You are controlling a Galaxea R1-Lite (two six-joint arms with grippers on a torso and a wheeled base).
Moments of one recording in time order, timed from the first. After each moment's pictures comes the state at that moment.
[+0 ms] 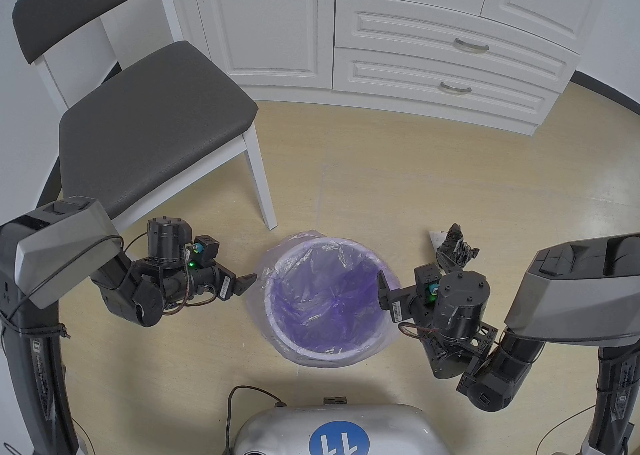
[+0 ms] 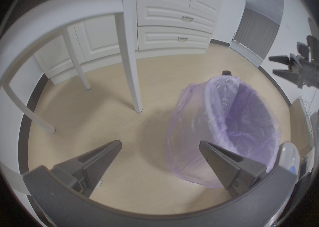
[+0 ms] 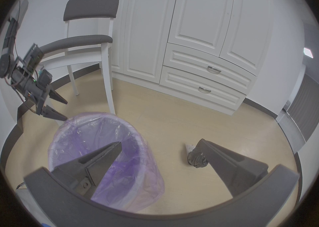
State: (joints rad) left arm -0.21 2.28 -0.94 -0.88 -0.22 0.31; right arm 0.70 2.25 -0.63 -1.55 -0.64 -0.19
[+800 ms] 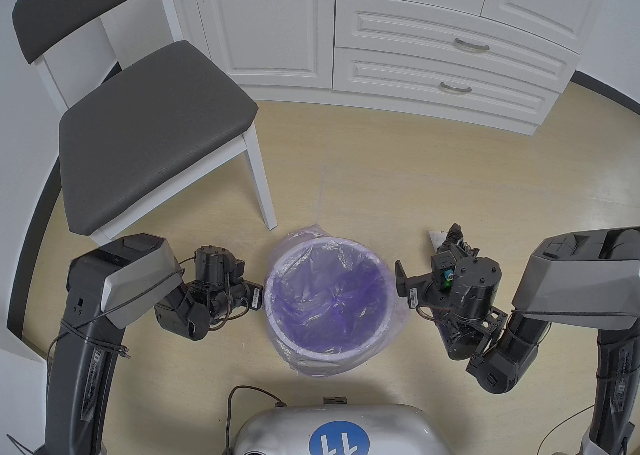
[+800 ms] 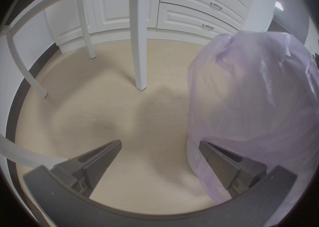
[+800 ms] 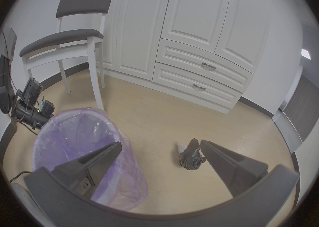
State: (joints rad) left arm -0.27 2.64 -1.24 -0.90 -0.05 0.07; right arm 0.59 2.28 -0.65 -1.55 -0.56 -0.21
